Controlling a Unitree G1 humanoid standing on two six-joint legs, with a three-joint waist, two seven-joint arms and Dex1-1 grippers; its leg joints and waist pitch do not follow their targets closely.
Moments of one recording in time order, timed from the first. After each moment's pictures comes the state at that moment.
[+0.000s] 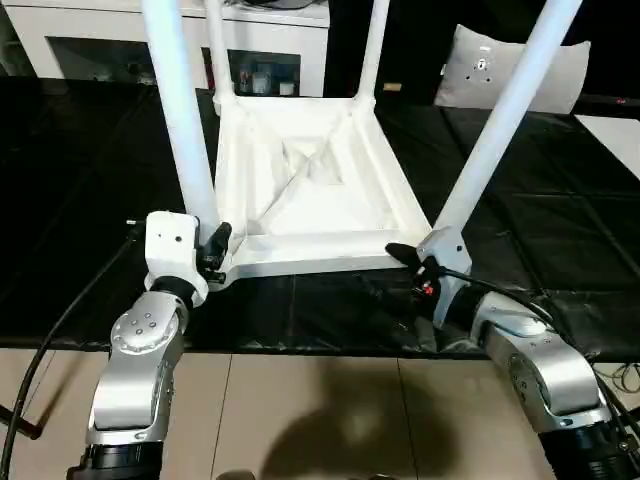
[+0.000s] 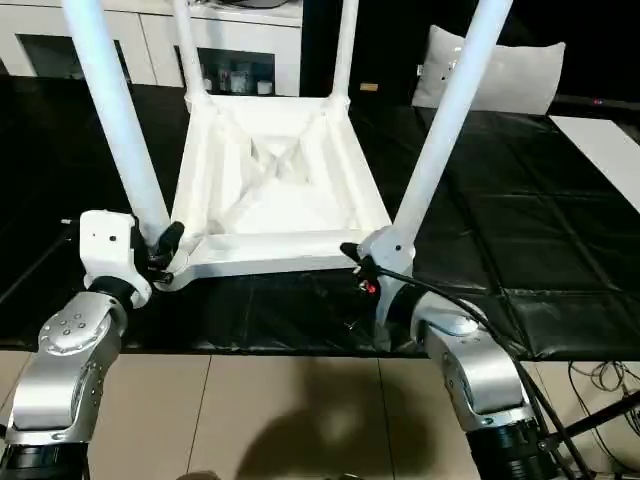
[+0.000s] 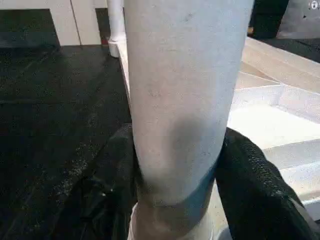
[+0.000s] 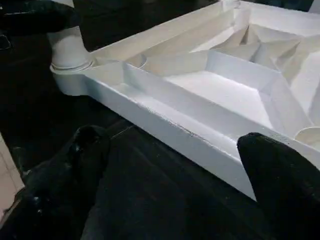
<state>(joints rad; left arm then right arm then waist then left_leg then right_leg) -0.17 0.12 0.13 -0.13 -0.04 0.37 -0.17 -0.23 -0.32 0.13 -0.03 0.25 0.41 0.66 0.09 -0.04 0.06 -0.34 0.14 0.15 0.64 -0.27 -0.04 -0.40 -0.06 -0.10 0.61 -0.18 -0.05</state>
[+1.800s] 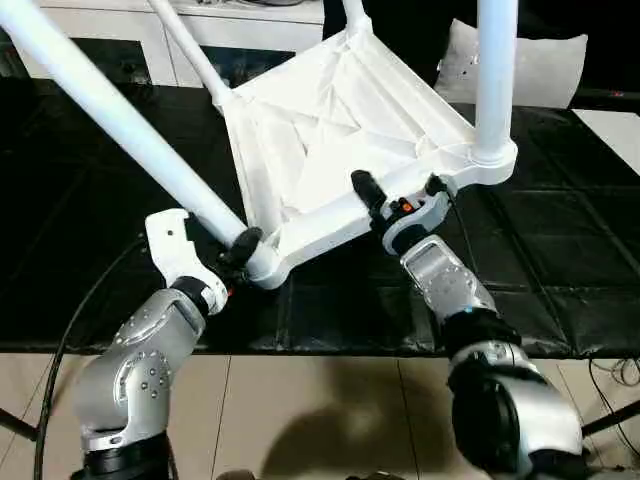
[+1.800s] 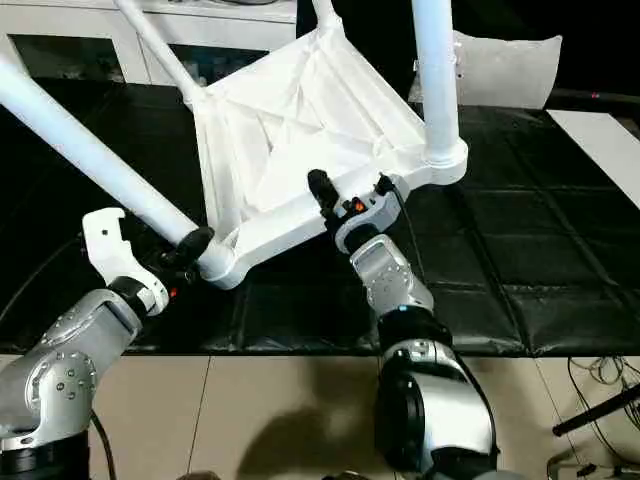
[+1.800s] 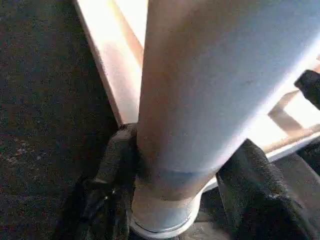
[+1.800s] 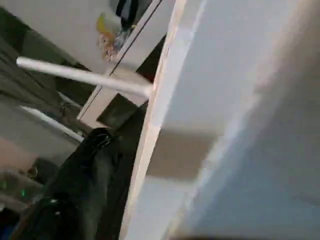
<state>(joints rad) -0.19 0.03 0.23 -0.30 -0.44 0.81 -0.16 -0.83 0.06 -0.43 0.96 0.61 0.19 0.43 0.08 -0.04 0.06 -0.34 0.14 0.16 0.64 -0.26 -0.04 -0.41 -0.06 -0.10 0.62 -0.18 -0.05</state>
